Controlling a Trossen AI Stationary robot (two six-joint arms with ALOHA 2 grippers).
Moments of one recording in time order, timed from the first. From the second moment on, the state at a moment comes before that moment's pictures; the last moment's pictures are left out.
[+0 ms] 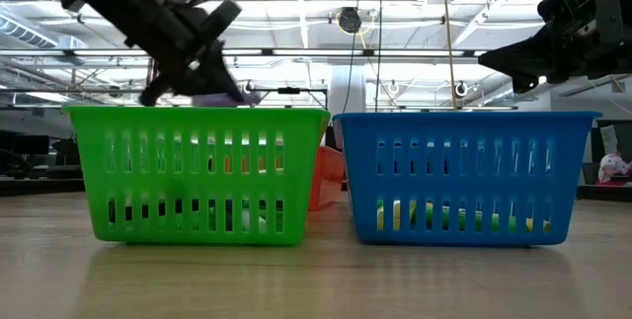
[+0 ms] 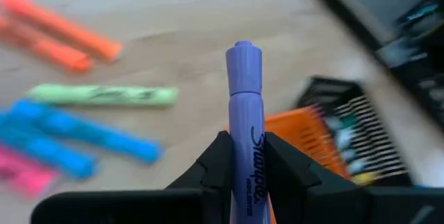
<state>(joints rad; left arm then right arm) -0.08 1.26 0.63 -0.06 -0.54 -0.95 -0.09 0.13 0.02 0.13 0.02 0.01</state>
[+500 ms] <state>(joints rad) -0.09 1.41 0.64 0.23 -0.40 -0.95 -0.09 0.13 0.02 0.13 0.02 0.01</state>
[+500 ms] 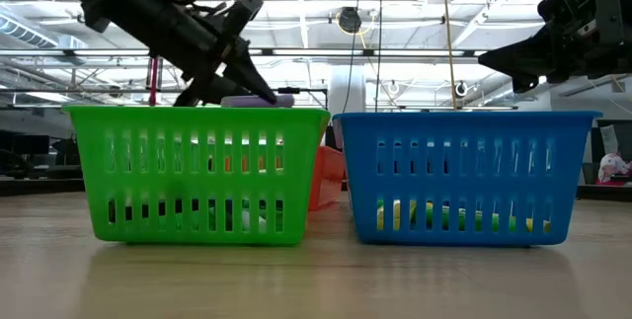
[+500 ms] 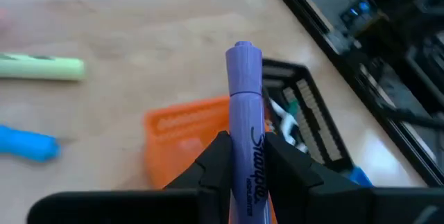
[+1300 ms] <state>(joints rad) -0.07 1.54 0.71 0.31 -0.26 -0.71 -0.09 0.13 0.02 0.13 0.02 0.02</state>
